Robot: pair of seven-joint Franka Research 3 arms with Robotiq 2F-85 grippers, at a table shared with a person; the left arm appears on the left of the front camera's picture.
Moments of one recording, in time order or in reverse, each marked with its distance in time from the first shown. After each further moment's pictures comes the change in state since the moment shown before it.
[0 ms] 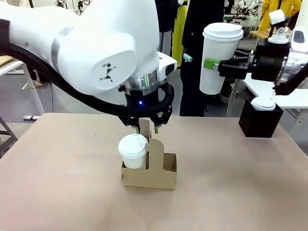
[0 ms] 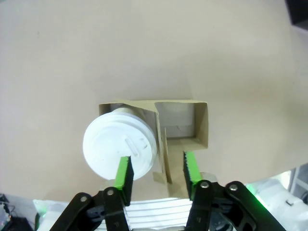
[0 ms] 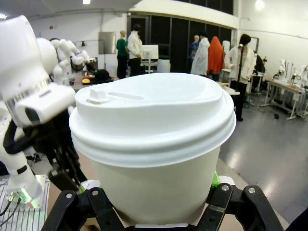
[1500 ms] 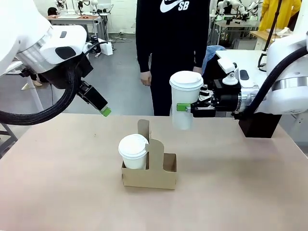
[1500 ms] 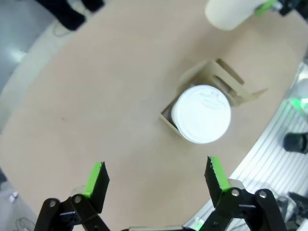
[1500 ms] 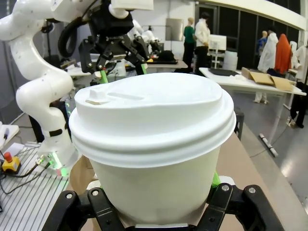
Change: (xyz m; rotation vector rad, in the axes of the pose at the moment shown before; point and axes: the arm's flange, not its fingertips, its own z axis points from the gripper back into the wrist) left arm 0.018 0.179 0.042 -0.259 -0.168 -0.759; right arm -0.106 -0.009 -0.074 0.368 0.046 -0.005
